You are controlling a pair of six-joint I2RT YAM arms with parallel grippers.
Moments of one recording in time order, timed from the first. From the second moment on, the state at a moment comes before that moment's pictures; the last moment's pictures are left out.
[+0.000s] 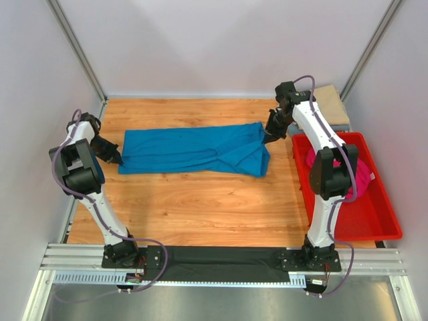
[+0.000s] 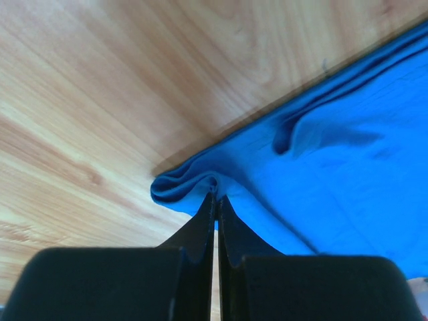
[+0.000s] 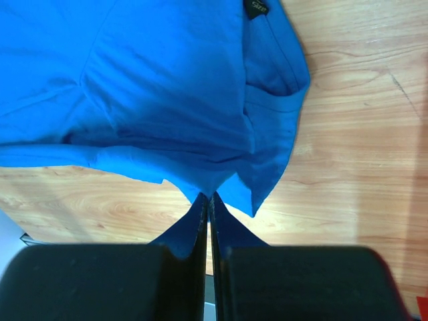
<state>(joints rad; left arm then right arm) 0.39 2.03 1.51 -0.94 0.16 -0.64 0.19 2.01 1.89 -1.13 -0.22 0.56</state>
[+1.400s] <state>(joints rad) 0.38 2.07 1.75 -1.03 0.08 -0.64 0.12 2.34 2.23 -1.08 -0.32 0.54</state>
